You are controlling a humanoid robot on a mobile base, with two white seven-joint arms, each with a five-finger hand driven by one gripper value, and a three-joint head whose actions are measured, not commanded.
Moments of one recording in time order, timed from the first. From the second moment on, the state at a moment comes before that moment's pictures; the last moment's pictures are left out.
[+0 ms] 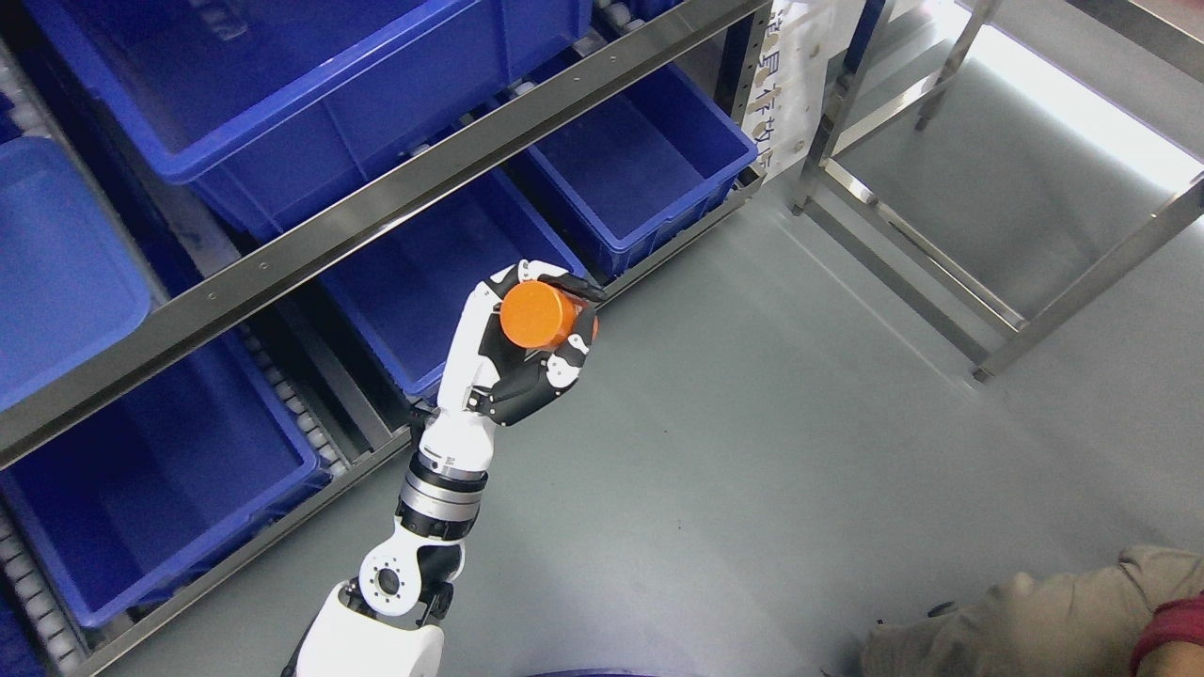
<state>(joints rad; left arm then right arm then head) 0.00 0.00 -0.35 -1.66 0.20 -0.61 -0.18 0.00 0.00 0.00 0.00 0.00 -0.02 -0.06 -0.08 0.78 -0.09</state>
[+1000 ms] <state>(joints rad) 0.00 0.00 -0.53 -1.63 0.20 -0.60 -0.24 0.00 0.00 0.00 0.00 0.00 -0.02 -0.06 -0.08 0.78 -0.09</state>
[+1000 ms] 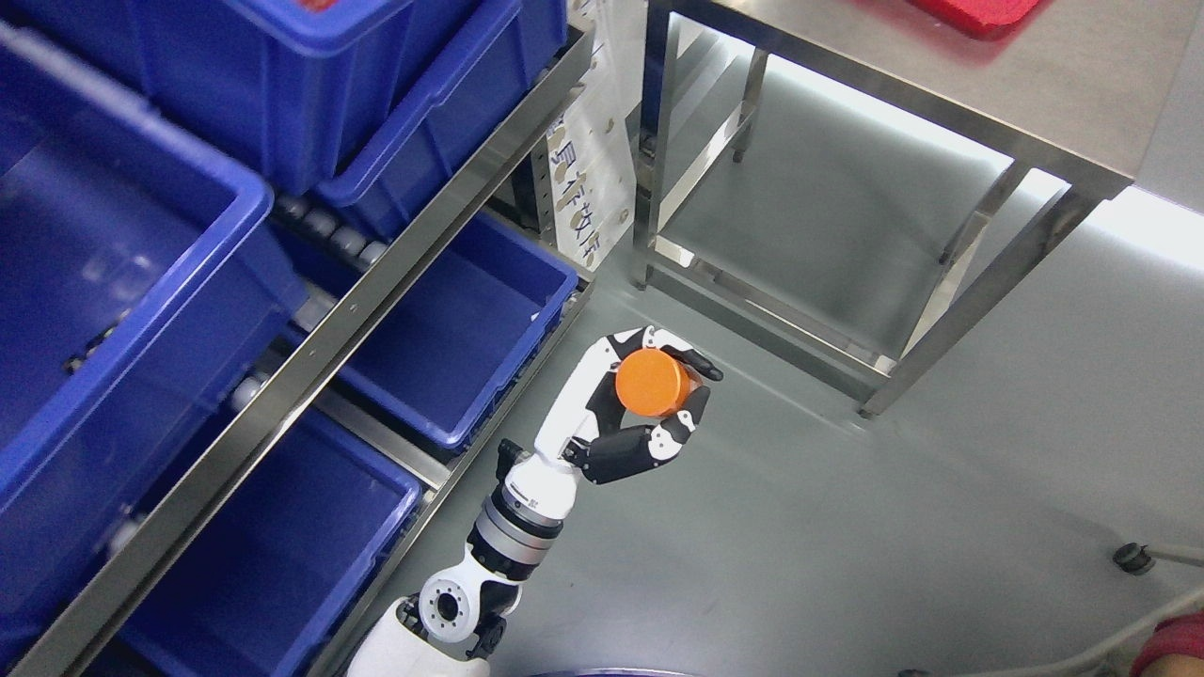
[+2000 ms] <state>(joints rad) -0.12 0.00 -0.68 -1.65 0.20 -0.59 -0.24 0.00 0.00 0.00 0.00 0.00 -0.02 -0.06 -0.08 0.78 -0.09</state>
